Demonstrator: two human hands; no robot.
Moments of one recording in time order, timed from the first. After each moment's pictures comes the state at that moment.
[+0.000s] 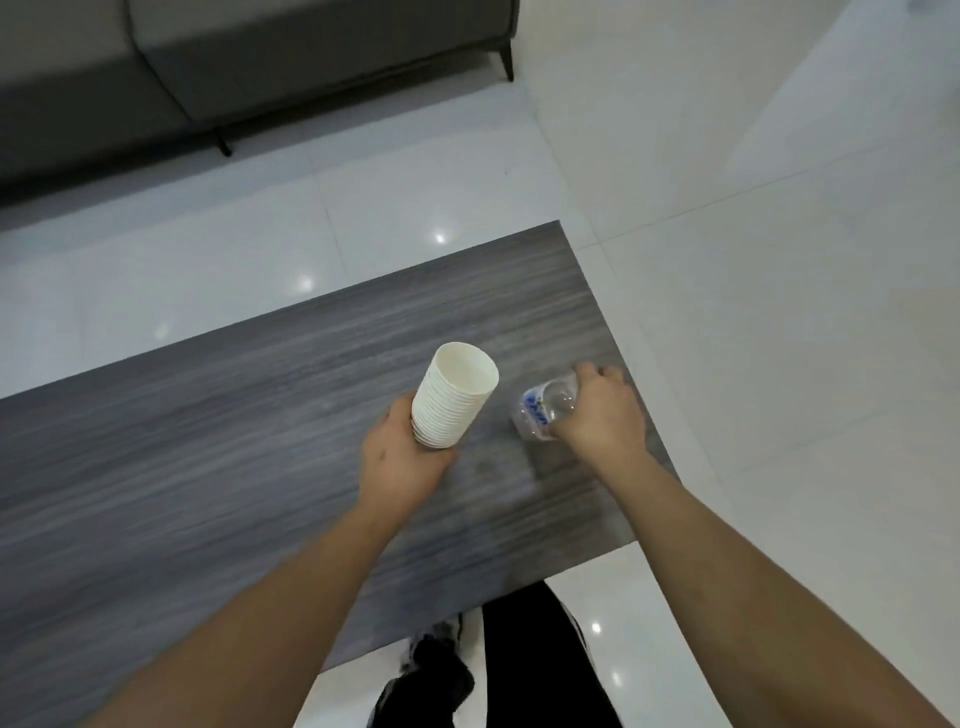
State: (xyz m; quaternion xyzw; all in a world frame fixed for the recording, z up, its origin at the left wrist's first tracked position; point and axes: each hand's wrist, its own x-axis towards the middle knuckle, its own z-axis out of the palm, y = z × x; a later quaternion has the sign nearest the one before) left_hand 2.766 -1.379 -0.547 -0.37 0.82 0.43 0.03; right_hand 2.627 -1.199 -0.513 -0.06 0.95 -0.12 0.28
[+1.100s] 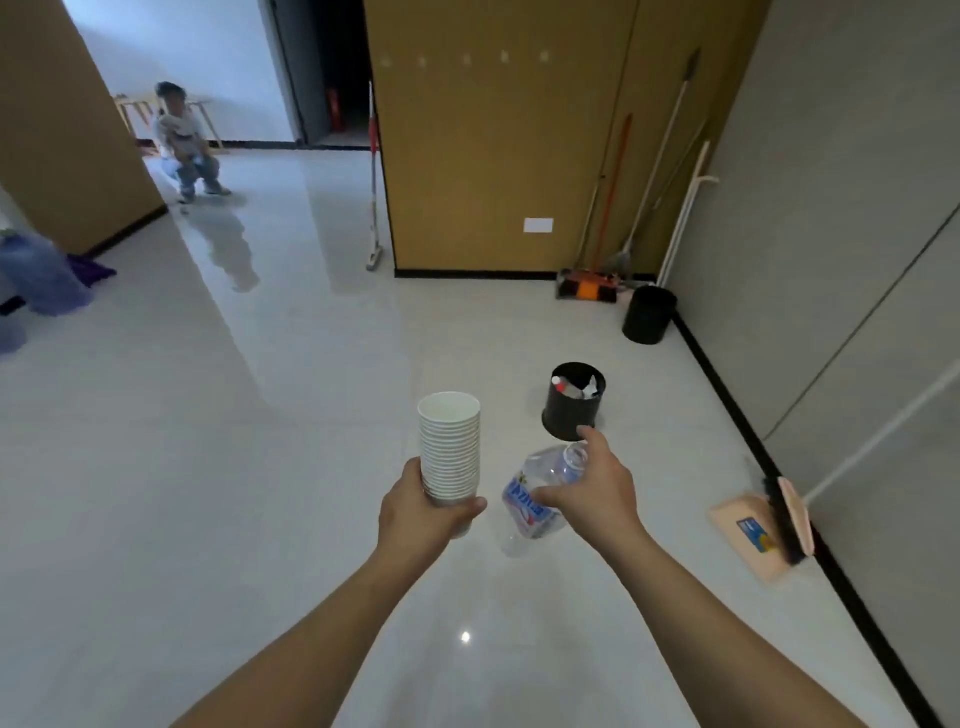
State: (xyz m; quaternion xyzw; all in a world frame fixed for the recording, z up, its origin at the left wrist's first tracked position) left_hand 2.697 -0.631 -0.328 0.21 0.81 0.50 0.22; right_hand 2.826 -0.469 -0.299 0.46 0.75 -0.45 -0.16
